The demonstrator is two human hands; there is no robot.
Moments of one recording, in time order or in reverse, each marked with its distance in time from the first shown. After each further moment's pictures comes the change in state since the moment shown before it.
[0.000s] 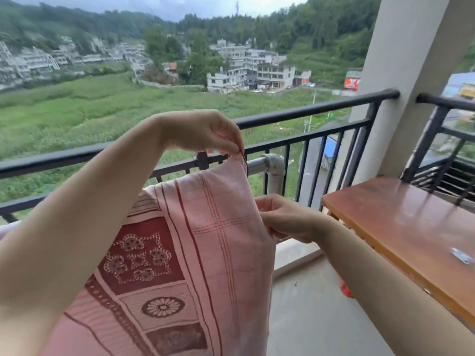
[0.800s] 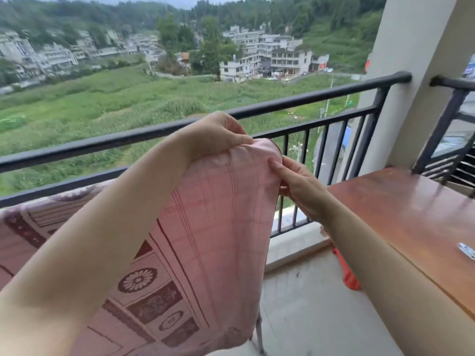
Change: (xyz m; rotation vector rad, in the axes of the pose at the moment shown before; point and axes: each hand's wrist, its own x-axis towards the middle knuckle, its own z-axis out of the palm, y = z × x) left_hand 0.072 0.043 0.057 -0.260 0.344 -0.382; right_hand -0.032 0.027 -0.077 0.281 0.413 -0.260
